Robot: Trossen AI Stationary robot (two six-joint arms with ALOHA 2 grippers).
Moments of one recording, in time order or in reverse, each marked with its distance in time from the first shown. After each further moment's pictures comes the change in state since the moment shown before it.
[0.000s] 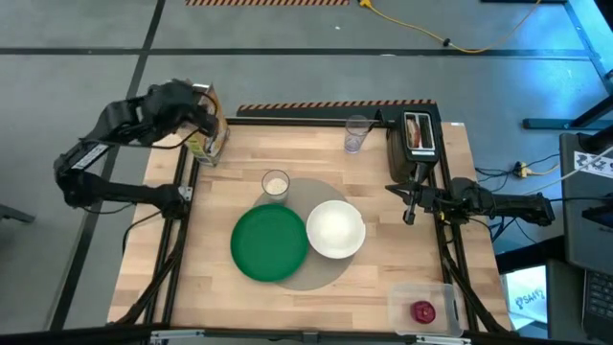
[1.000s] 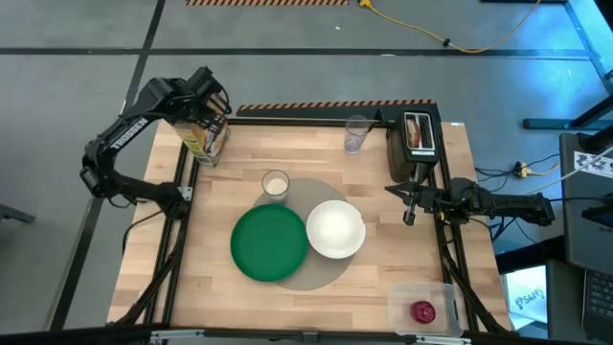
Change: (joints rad) left arm 0.291 0.234 0.000 -0.168 0.188 0.013; right arm 0.000 0.000 0.001 -0.024 -0.006 0.008
